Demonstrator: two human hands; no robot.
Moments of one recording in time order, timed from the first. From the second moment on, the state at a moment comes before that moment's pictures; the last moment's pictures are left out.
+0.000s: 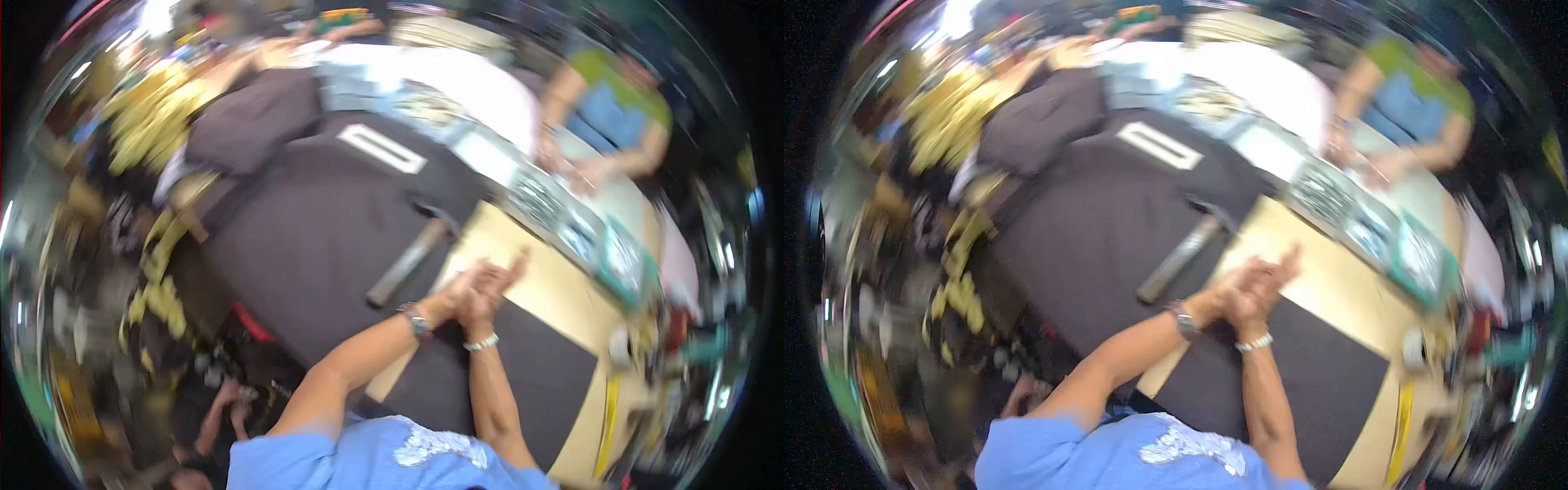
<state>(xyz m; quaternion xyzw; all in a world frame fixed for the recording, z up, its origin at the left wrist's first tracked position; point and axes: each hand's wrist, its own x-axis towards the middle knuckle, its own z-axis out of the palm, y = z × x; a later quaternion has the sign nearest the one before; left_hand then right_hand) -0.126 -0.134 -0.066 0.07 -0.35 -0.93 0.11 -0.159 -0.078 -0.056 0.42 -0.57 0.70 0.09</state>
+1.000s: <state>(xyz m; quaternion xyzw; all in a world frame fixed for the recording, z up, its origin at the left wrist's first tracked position) -0.108 -0.066 -0.015 -0.06 -0.98 -0.09 0.14 -0.379 0.240 0.036 0.01 -0.73 0.59 0.35</state>
